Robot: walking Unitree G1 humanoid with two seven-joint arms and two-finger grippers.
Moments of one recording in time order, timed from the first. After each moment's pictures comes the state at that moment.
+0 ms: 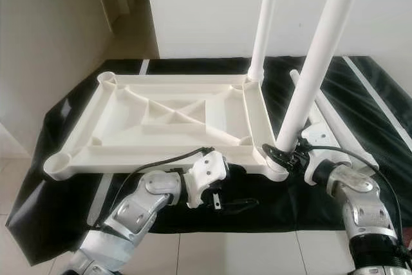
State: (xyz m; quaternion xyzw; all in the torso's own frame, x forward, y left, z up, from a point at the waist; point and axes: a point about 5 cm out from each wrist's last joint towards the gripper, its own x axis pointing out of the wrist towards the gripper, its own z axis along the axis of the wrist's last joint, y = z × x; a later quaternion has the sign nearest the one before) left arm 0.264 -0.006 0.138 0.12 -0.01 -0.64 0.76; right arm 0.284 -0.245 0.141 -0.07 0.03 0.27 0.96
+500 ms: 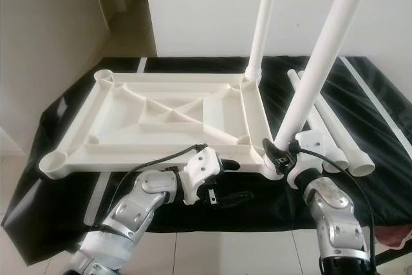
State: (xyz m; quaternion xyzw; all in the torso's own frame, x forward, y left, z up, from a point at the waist) left arm 0.270 0.000 0.134 0.11 -0.01 -0.63 0.77; right arm 0.274 -0.215 0.135 -0.01 0.00 0.10 0.99
